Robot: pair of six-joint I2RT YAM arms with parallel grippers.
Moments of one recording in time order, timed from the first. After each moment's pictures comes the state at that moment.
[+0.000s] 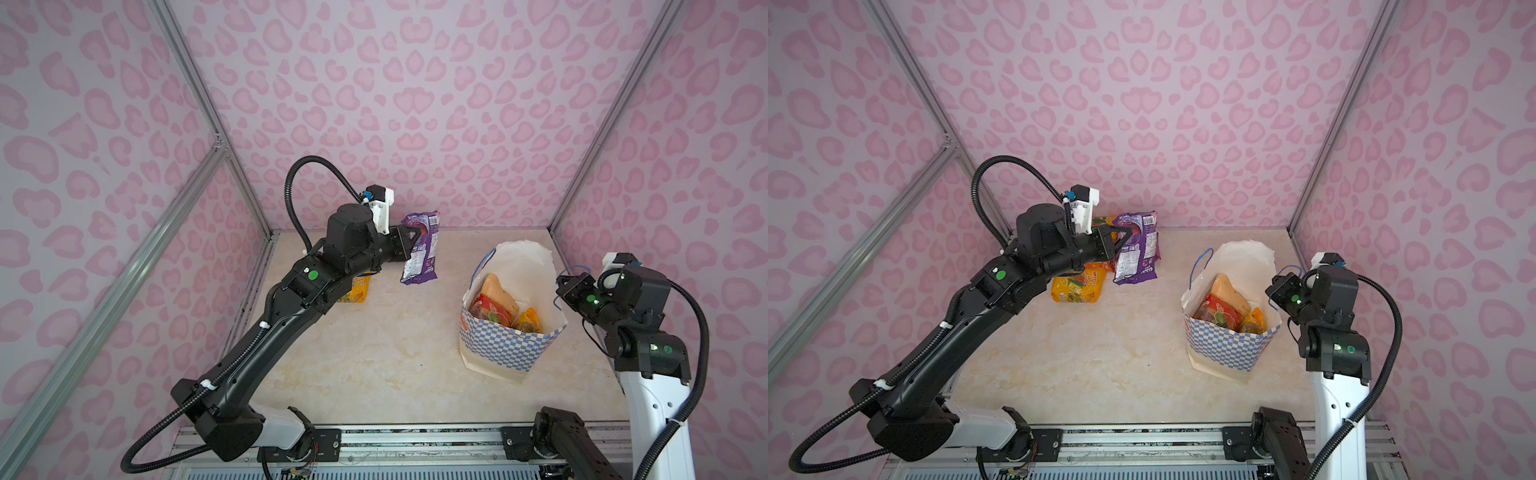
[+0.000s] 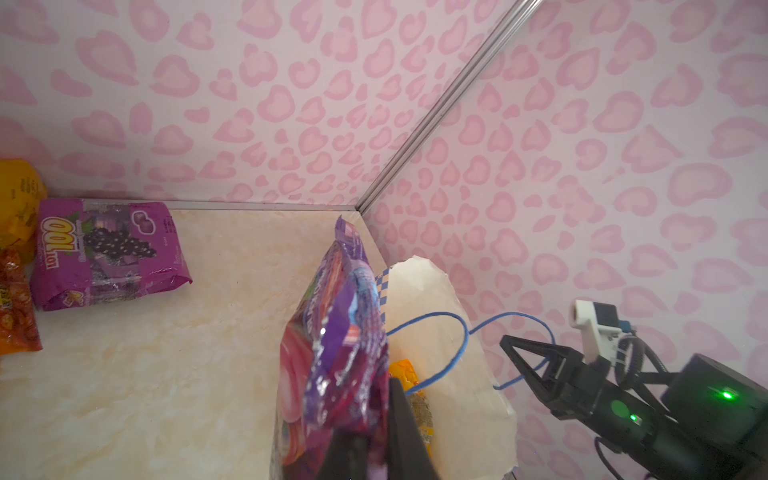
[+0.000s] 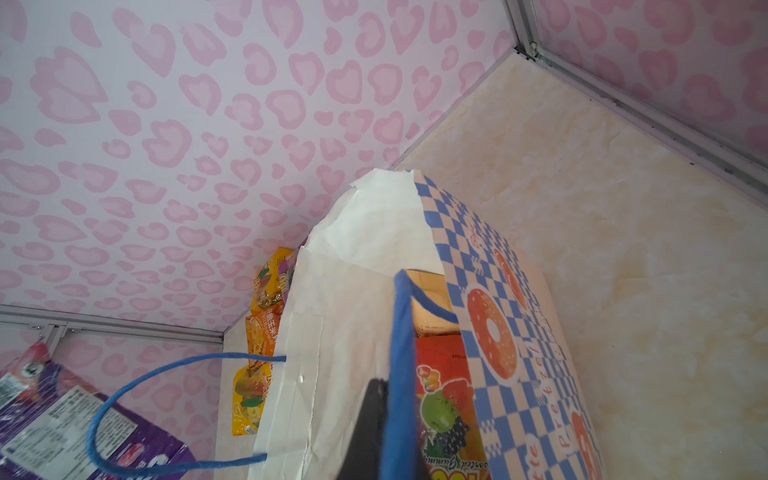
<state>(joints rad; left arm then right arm) -0.72 1.38 1.69 -0.52 0.12 -0.62 -0.20 0.84 1.17 -0.83 -0.26 0.67</state>
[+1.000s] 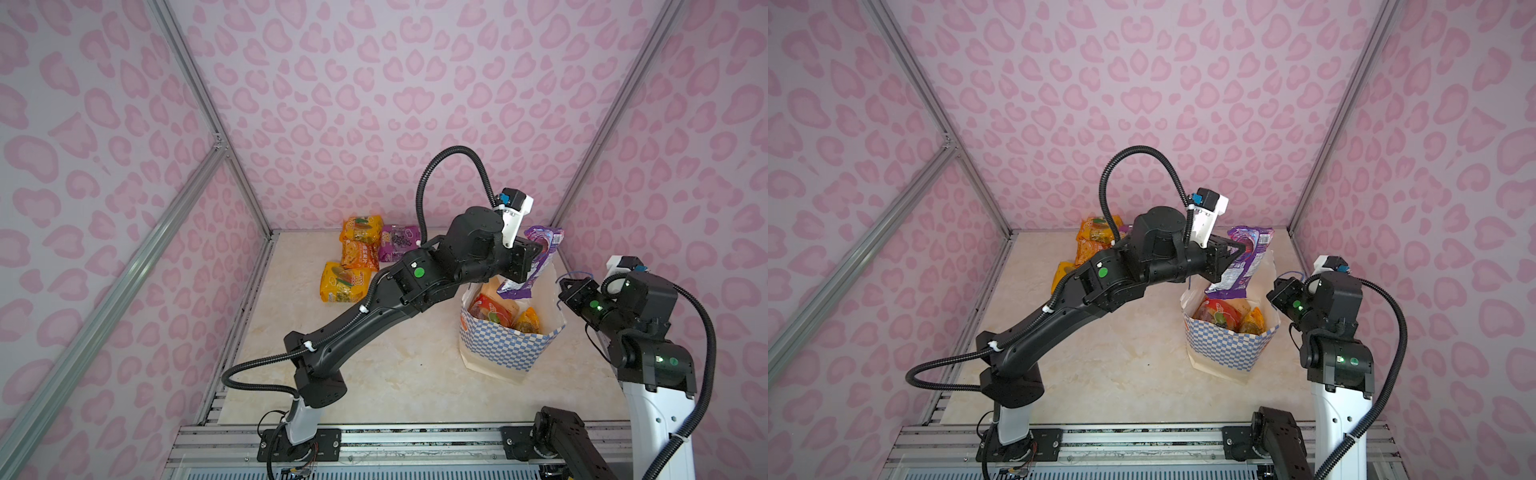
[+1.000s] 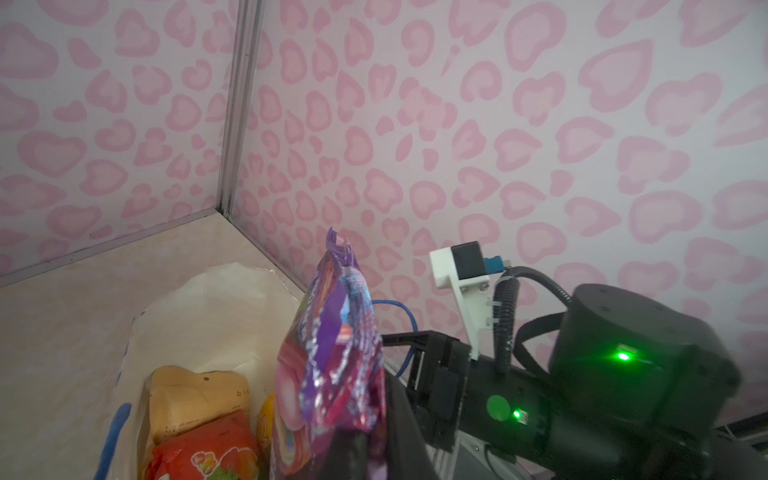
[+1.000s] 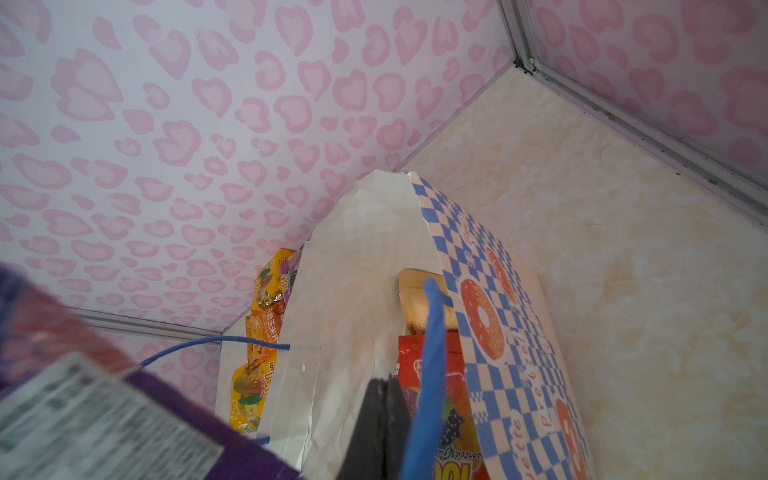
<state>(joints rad) -1.13 2.02 2.47 -0.66 0.03 -0.47 -0.20 0.79 1.17 -0.86 -0.26 0.65</state>
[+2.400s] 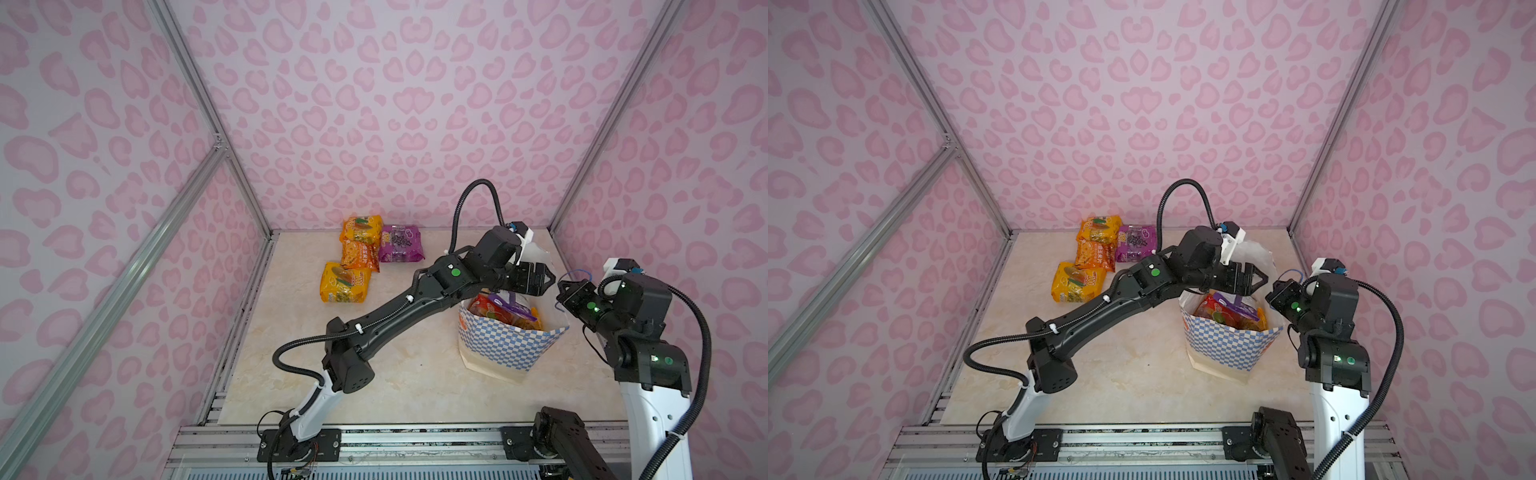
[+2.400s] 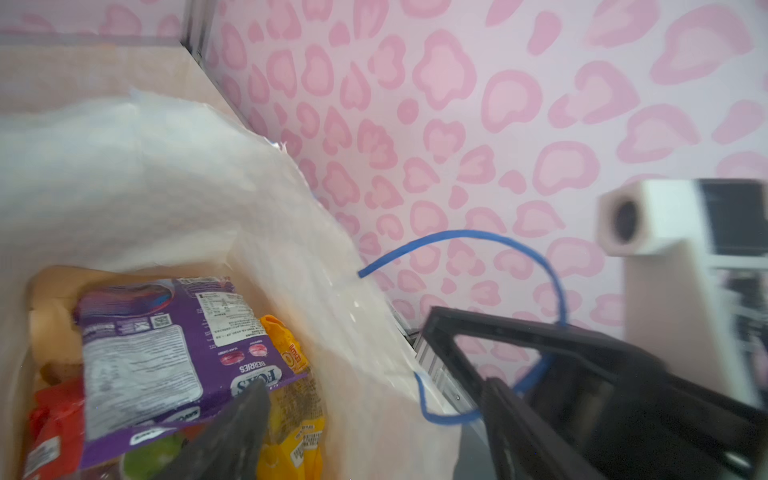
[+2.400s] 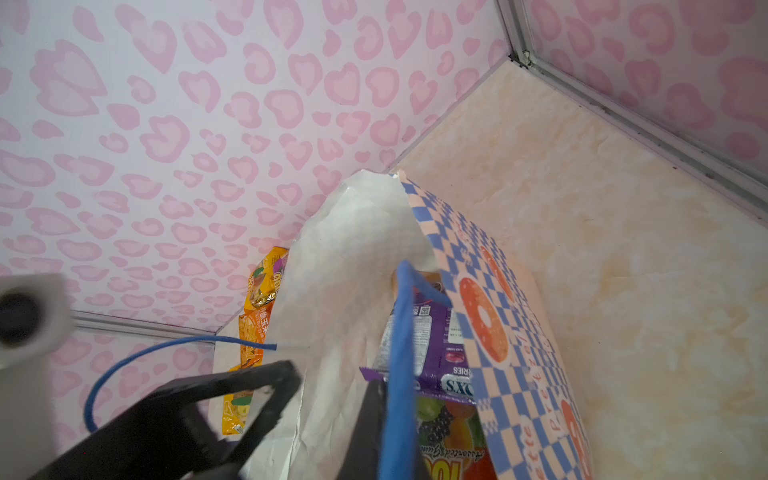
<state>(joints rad) -1.09 2.15 2.41 -0.64 0.20 -0.65 -0.20 0.79 1.14 -0.84 -0.25 0.65</state>
